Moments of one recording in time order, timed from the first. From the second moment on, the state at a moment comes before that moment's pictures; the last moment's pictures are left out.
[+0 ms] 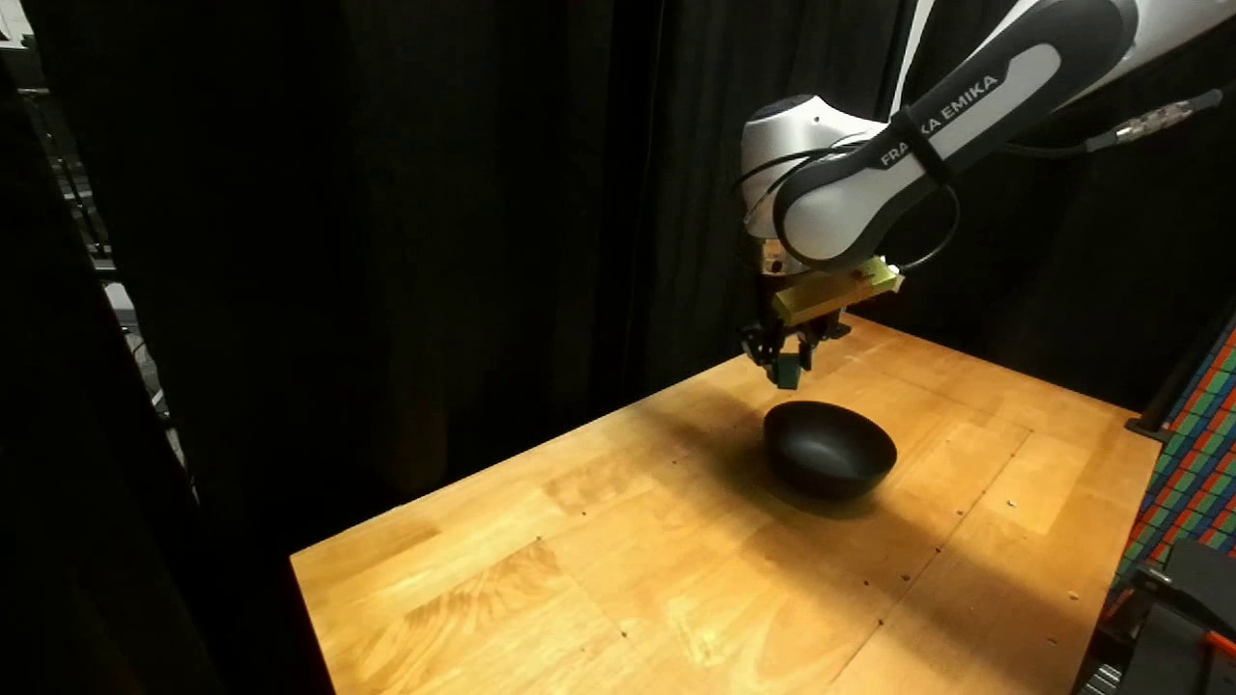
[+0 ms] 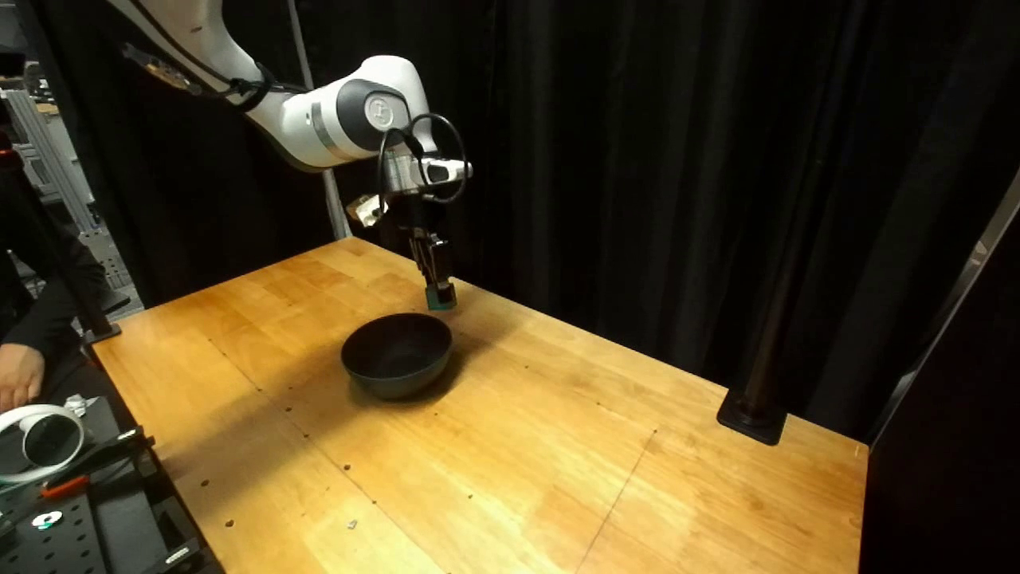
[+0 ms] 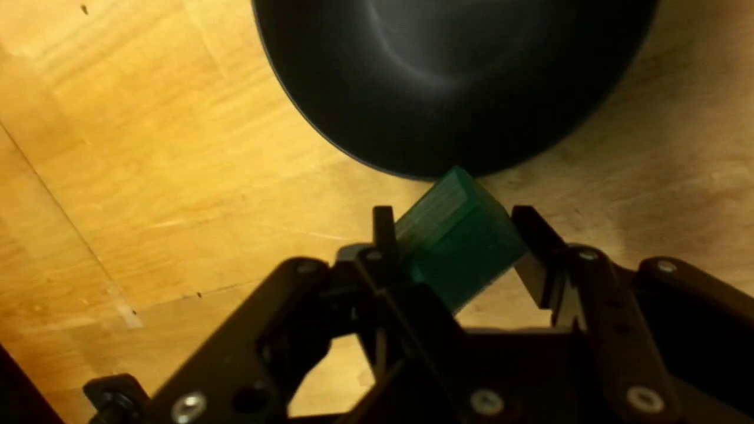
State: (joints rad) arm 0.26 0.52 -0.18 -1.83 -0.25 2.26 0.57
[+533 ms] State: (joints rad) arm 0.16 0.45 -0.15 -1.93 -0.17 2.27 0.55
